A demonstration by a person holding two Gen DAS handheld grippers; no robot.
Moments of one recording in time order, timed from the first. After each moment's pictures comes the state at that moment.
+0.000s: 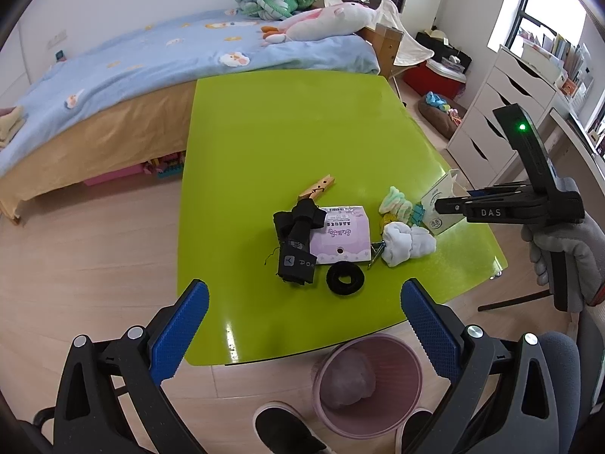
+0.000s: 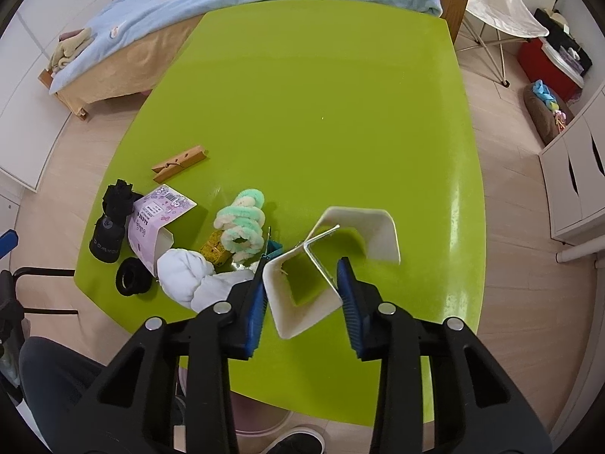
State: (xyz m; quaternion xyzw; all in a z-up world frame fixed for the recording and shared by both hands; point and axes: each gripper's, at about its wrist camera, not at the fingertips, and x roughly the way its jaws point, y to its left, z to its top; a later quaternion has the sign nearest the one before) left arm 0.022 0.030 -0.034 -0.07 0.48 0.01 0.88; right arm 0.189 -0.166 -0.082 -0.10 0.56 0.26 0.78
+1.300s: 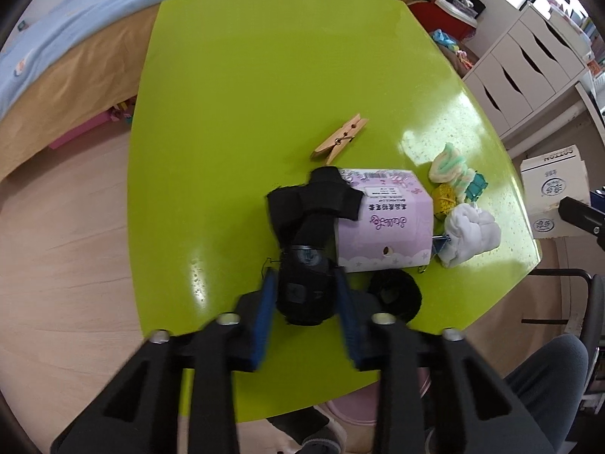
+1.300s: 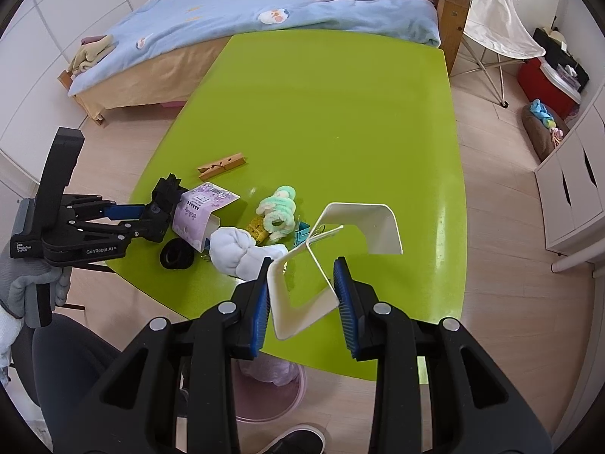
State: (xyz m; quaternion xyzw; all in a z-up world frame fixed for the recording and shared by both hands) left arm 0.107 0.058 -0.109 -0.09 0.60 -0.03 0.80; right arm 0.149 -0.180 -0.036 -0.10 0.53 0.28 0.80
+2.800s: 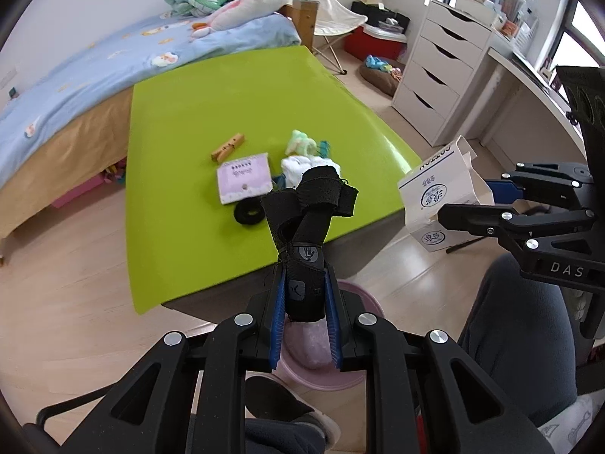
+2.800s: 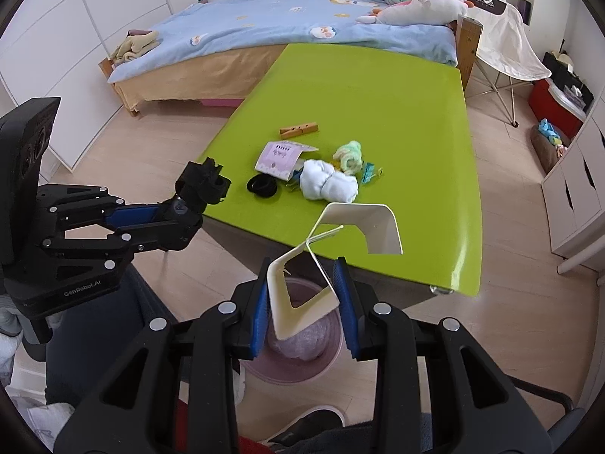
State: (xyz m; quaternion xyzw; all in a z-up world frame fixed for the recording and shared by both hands) left arm -0.033 -0.043 -0.024 -0.02 0.50 -0.09 0.86; right arm 0.006 -0.204 -0.004 -0.10 0.48 0.33 0.81
